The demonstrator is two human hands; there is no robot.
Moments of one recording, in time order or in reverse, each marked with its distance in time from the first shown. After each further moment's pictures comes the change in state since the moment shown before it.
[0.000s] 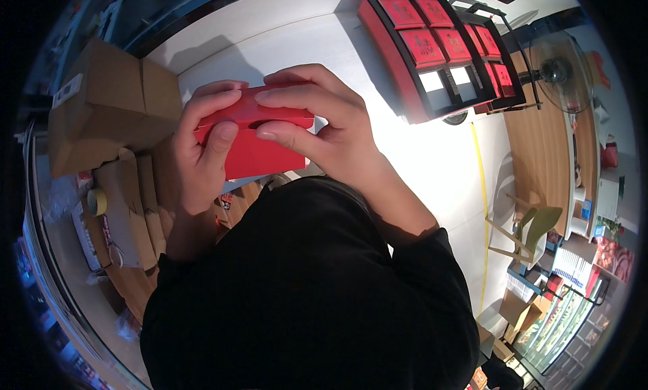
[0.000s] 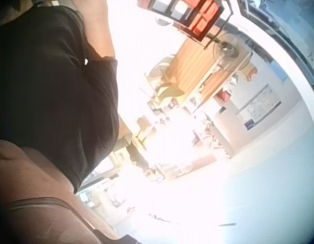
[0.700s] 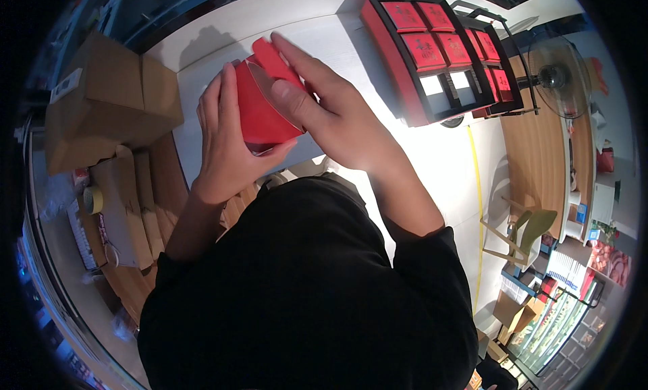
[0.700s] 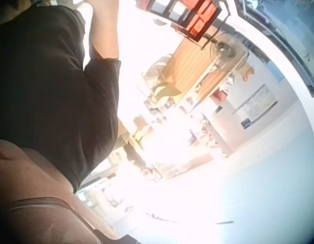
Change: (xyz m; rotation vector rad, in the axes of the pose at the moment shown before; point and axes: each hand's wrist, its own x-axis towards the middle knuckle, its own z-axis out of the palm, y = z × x) left_hand -0.009 -0.015 0.019 0.720 -0.042 0.072; right_hand 0.017 -0.009 -0.003 0.084 -0.114 0.500
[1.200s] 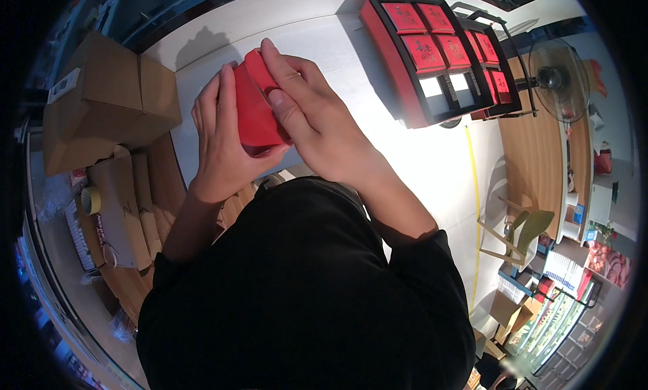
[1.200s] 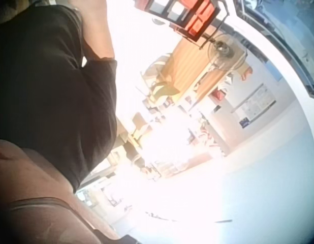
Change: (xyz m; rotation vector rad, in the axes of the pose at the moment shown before) left_hand -0.001 -0.007 0.000 0.004 0.010 0.010; right_hand 0.001 0.009 0.013 -0.180 -0.029 -0.176
